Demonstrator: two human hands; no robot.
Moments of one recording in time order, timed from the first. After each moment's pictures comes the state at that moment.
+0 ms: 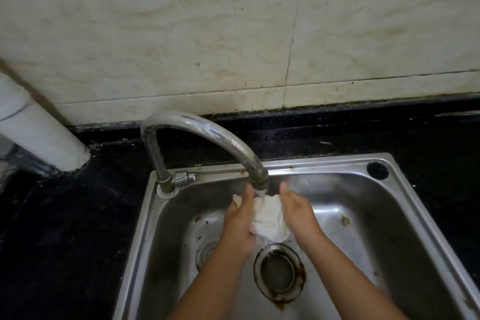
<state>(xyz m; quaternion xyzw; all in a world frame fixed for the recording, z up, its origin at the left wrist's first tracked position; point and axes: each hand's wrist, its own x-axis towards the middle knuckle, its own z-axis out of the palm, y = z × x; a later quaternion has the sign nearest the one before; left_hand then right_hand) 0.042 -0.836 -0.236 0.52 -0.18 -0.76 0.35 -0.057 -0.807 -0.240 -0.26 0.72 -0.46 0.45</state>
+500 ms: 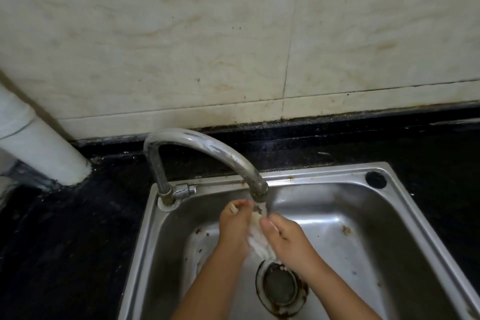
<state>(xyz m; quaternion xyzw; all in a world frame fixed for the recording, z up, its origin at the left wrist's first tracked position) 0.044 -0.845 -0.222 0.59 -0.30 -0.66 0.34 -0.038 -0.784 -0.226 -0.50 0.65 -0.40 0.42</state>
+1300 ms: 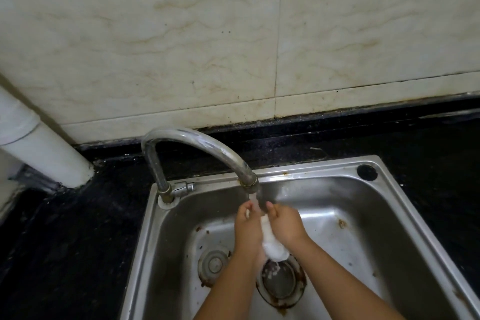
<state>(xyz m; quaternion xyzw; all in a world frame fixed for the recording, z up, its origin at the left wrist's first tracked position) 0.025 -0.820 -0.238 0.60 -0.31 -0.66 0.33 -0.051 -0.806 -0.250 -0.45 0.78 -0.27 0.34</state>
